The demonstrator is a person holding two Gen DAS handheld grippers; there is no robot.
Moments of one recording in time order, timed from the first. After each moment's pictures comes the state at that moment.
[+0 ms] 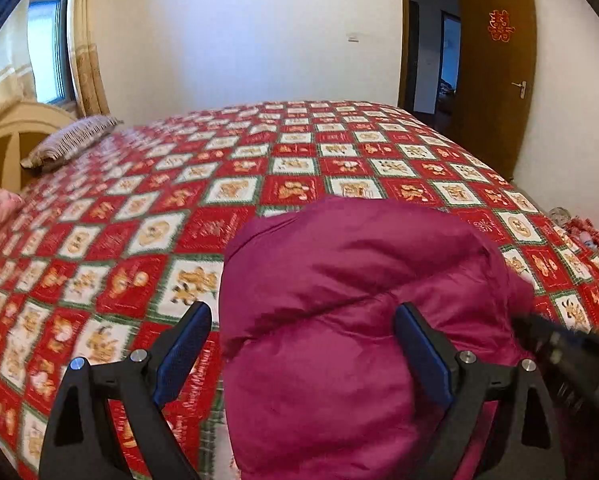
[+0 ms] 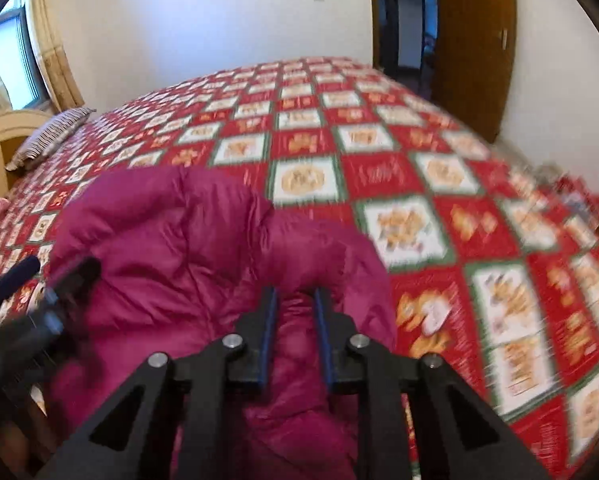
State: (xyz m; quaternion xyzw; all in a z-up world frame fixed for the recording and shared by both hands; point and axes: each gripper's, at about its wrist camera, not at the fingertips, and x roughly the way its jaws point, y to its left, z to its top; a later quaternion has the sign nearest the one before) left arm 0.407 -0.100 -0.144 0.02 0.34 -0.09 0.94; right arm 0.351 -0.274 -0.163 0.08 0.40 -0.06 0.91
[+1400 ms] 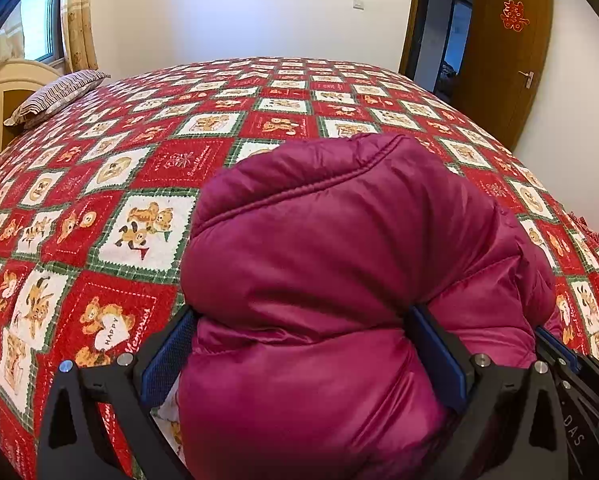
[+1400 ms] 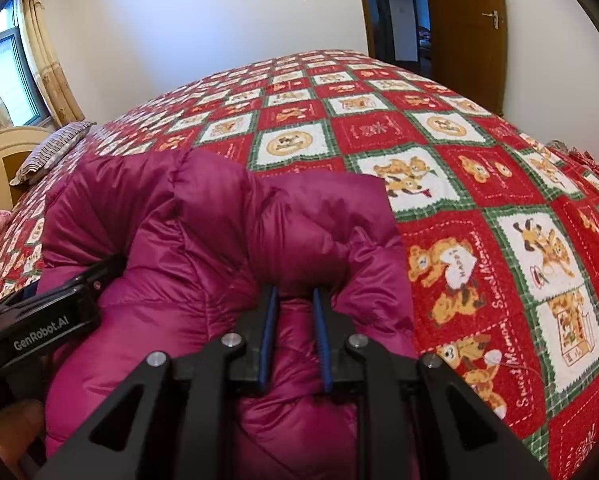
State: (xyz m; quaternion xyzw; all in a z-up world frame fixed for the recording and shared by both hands) left arm 0.432 -0.106 -0.202 -0.01 0.40 -0.10 0.91; right arm 0.343 -0.289 -0.204 0.11 0.38 -0.05 0.92
